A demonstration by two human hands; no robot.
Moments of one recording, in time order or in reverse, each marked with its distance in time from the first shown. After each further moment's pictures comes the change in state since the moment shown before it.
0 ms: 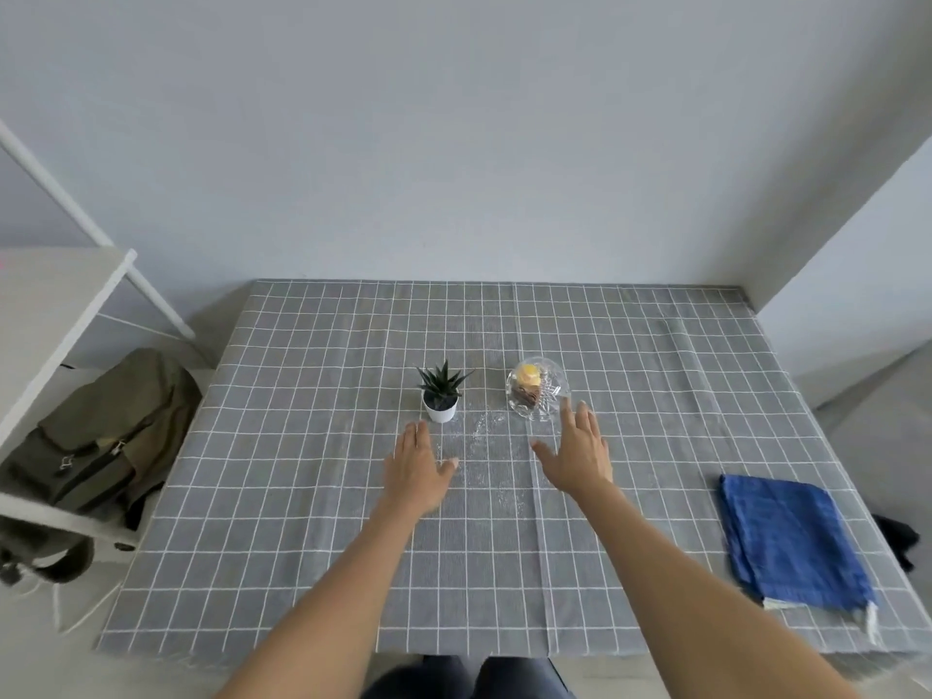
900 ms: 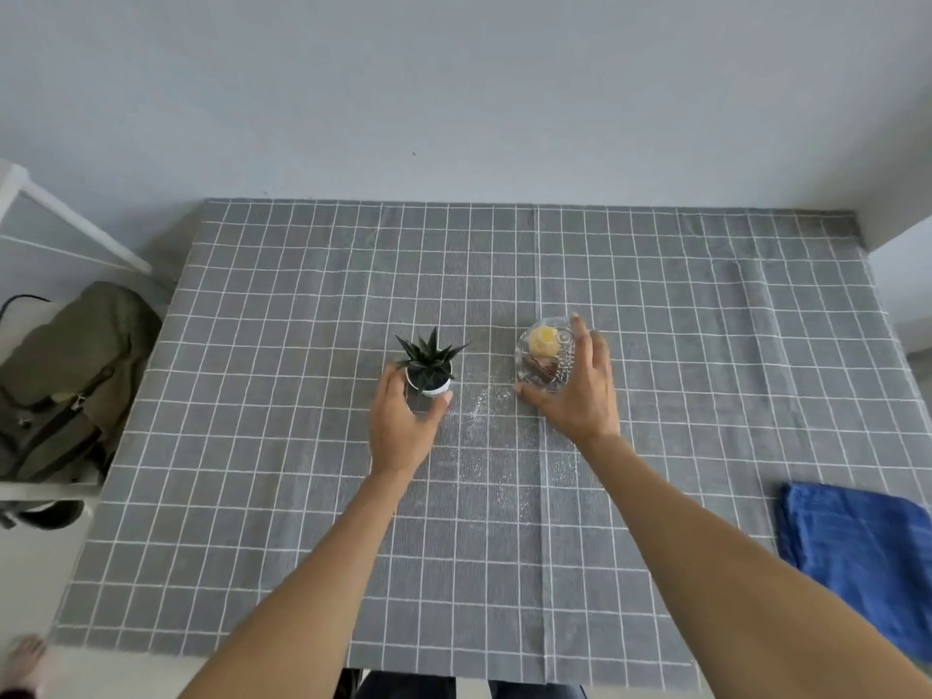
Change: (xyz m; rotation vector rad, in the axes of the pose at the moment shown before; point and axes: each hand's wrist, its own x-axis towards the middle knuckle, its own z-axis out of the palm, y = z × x) left_hand 0.068 0.000 0.023 -0.493 0.451 0.036; right_hand 0.101 0.010 0.034 0.315 0.178 -0.205
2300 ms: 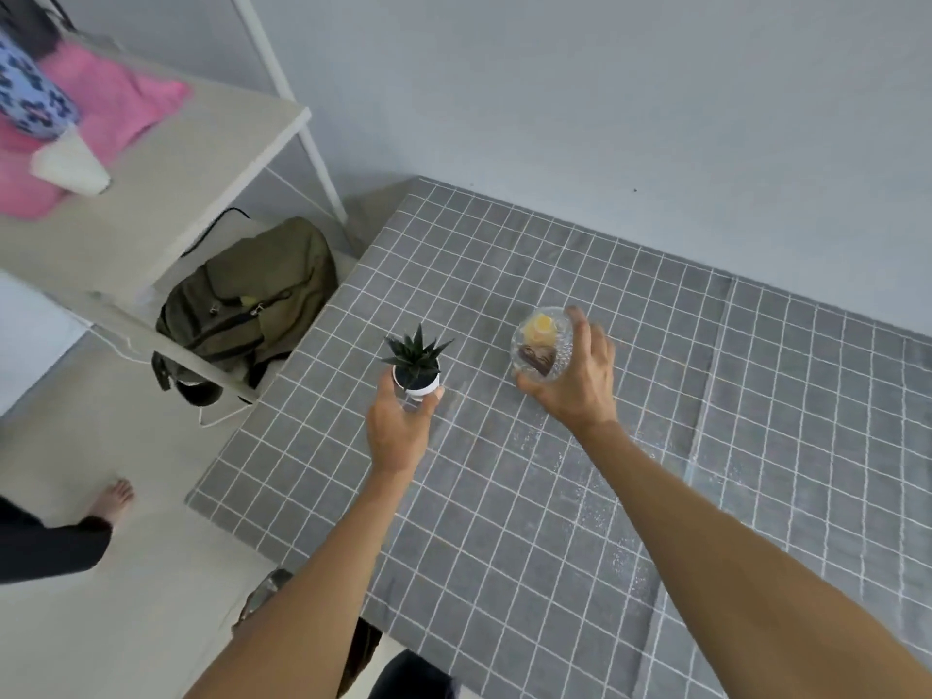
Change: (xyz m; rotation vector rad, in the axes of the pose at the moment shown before) left_hand -0.015 -0.072 -0.115 -0.113 0.427 -0.299; right_hand 0.033 -0.138 0.111 0.068 -0.063 -0.475
